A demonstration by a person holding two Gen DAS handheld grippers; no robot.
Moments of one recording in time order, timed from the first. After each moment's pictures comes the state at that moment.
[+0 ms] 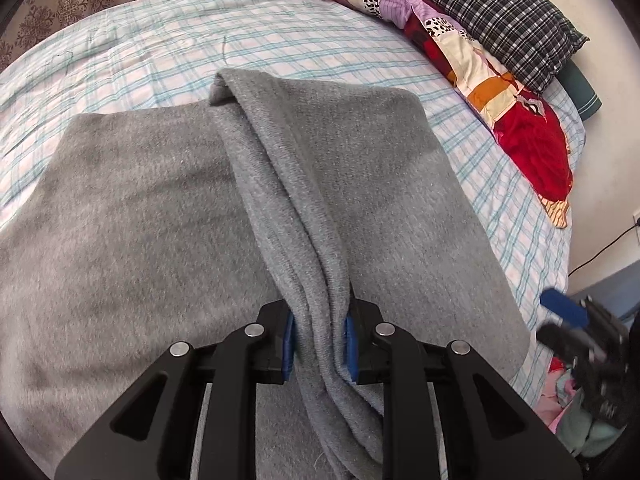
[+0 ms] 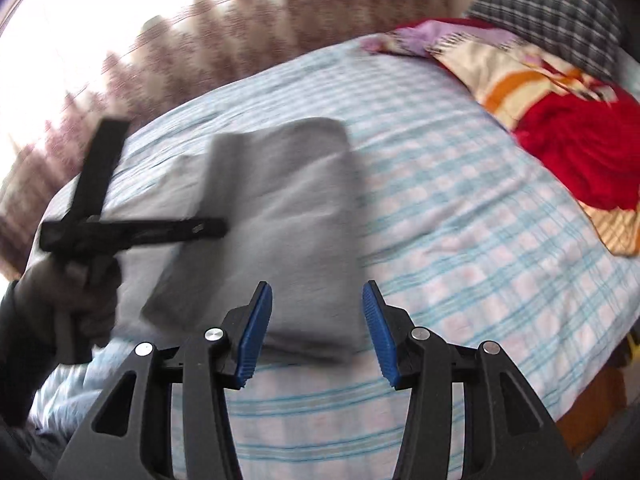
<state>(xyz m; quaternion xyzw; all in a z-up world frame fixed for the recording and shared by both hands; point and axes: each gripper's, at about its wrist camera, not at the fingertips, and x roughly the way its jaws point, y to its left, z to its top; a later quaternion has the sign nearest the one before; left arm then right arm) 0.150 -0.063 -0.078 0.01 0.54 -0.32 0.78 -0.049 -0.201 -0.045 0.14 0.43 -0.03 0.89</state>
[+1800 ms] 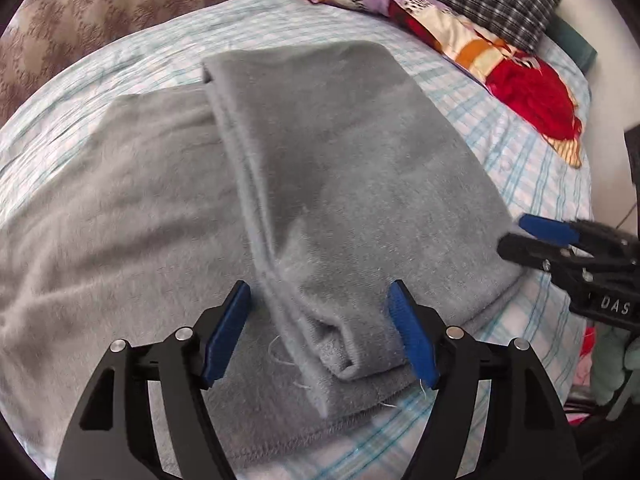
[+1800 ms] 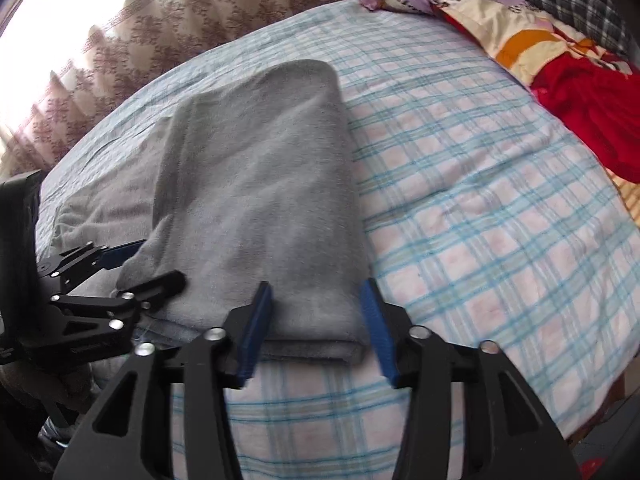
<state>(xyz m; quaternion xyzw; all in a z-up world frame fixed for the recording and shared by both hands) 0.073 -0.049 -0.080 0.08 0.50 -0.29 0.81 -0.036 -0.201 -0.085 0.15 0.49 -0.05 0.86</state>
